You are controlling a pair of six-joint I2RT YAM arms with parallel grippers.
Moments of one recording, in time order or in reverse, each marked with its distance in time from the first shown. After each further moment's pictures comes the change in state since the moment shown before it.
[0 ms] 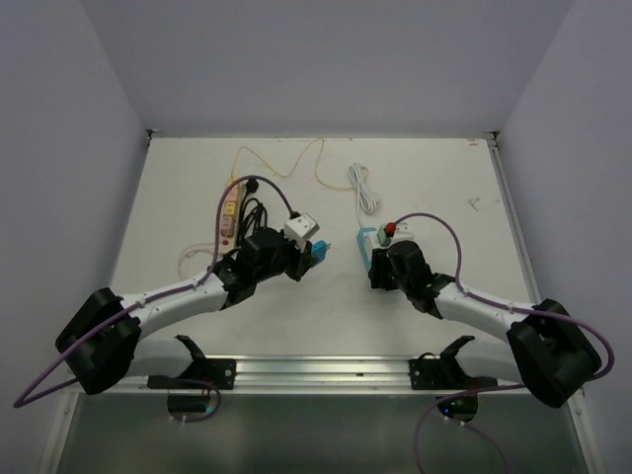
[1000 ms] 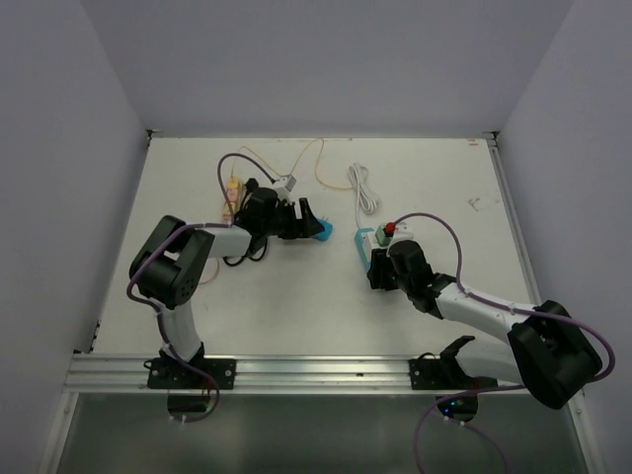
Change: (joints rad) left arm 0.337 0.586 0.274 0.185 0.263 -0.445; right arm -0.003 -0.009 -0.001 0.002 -0.039 -0.016
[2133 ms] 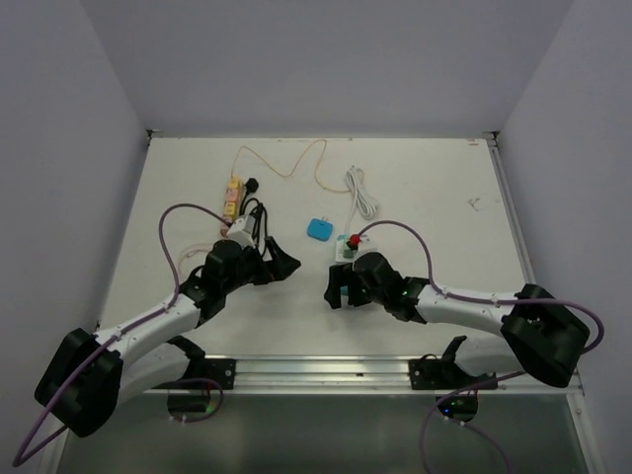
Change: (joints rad) left arm -0.097 -0.829 -0.536 -0.190 -0.215 -0.219; right arm 0.285 0.101 0.091 -0.004 -0.063 0.216
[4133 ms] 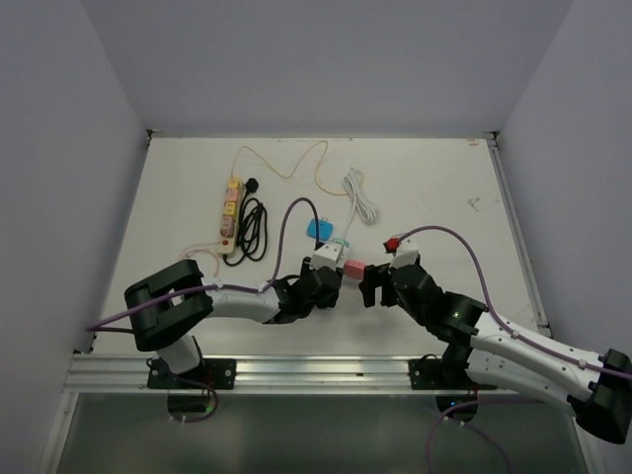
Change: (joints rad) left arm -0.593 0.640 0.377 -0.056 -0.689 0.184; right arm 0.064 -0.573 -0.038 -0.381 0.347 -0.103
